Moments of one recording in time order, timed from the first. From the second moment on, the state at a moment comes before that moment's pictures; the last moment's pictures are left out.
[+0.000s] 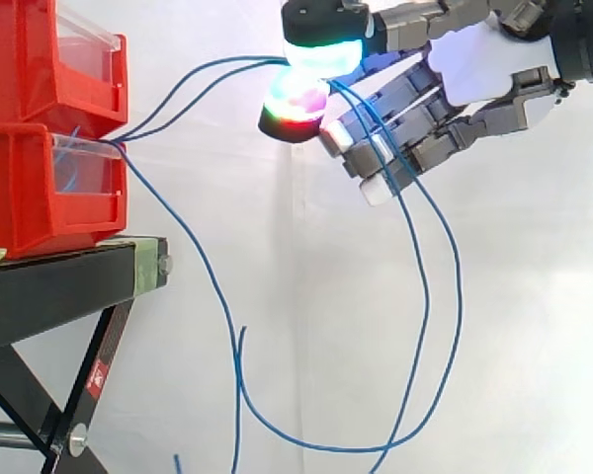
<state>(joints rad) 0.20 -1.77 -1.65 -3.01 -1.02 -0.28</state>
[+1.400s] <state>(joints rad) 0.20 -1.77 -1.65 -3.01 -1.02 -0.27</state>
